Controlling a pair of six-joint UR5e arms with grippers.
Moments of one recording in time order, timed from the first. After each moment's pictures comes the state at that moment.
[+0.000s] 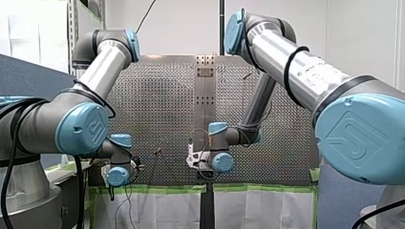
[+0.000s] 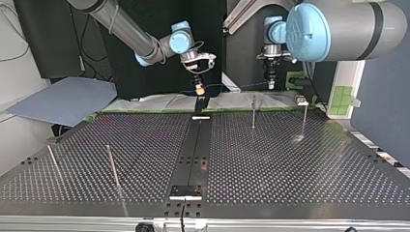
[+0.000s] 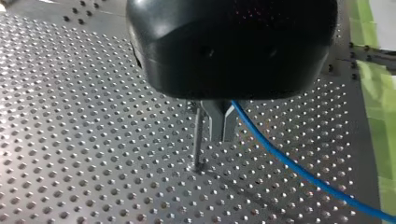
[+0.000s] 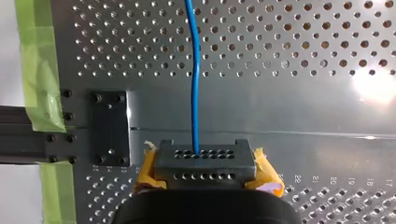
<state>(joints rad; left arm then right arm) -0.01 -2.40 -2.29 -1.63 -1.64 -1.82 2.34 -0.66 1.60 -0.82 1.67 1.62</state>
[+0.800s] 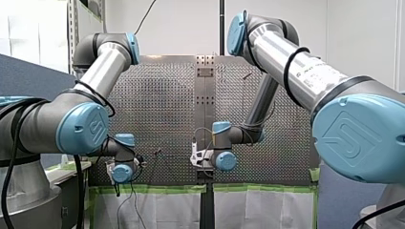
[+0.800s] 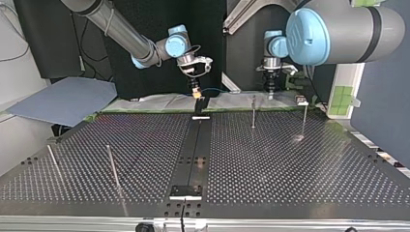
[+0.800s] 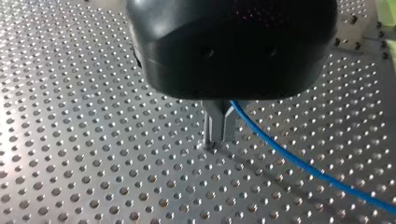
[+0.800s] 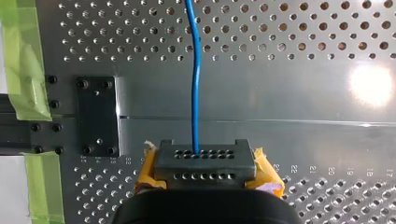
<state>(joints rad) 0.01 -2.42 -2.15 -1.73 -1.61 -1.86 2.31 -0.65 1.59 -0.82 1.64 1.61</state>
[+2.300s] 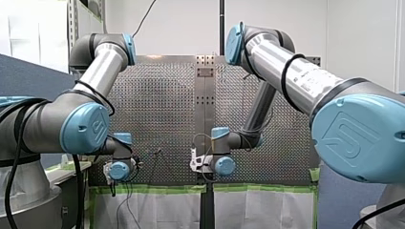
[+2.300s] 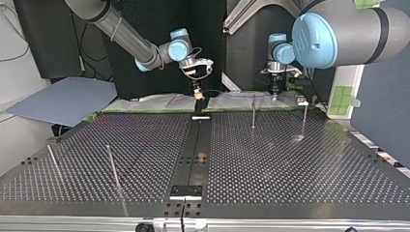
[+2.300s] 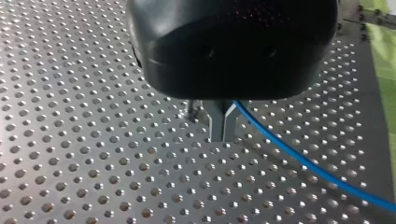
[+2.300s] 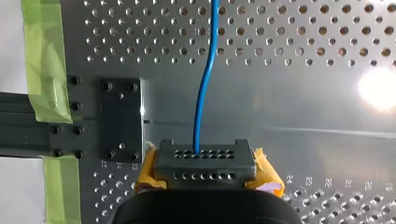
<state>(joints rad) 0.05 -2.42 -2.11 -1.85 -1.58 -1.82 2.31 -0.58 1.52 -0.79 1.64 1.59</state>
